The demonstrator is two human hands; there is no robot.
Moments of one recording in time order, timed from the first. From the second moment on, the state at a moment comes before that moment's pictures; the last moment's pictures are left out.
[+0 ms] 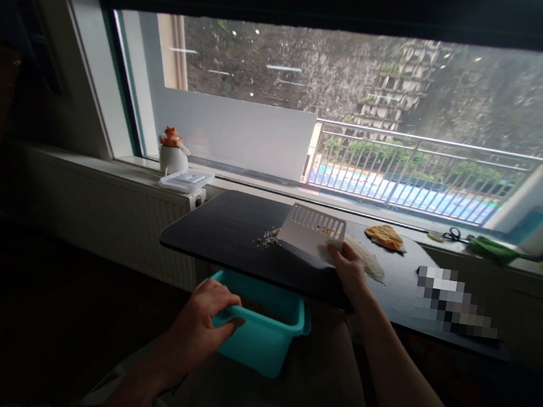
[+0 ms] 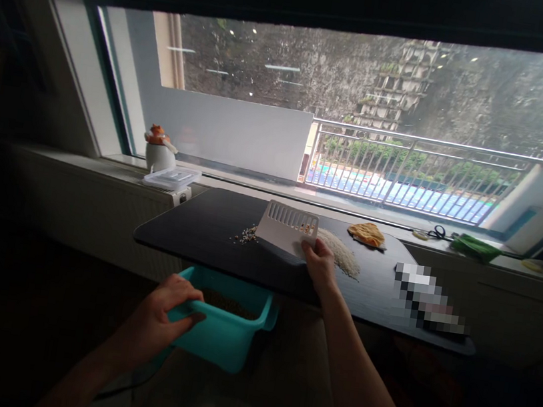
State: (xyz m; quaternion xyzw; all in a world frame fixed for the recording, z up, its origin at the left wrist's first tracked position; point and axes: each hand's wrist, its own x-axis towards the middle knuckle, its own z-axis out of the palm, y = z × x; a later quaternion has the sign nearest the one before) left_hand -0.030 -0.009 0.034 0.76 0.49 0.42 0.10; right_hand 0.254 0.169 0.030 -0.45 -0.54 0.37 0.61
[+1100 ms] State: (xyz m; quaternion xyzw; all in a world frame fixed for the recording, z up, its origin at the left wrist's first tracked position) left_hand -0.093 -0.020 0.024 0.72 0.55 0.43 0.03; right_hand 0.176 0.126 0.034 -0.37 -0.61 0.48 0.51
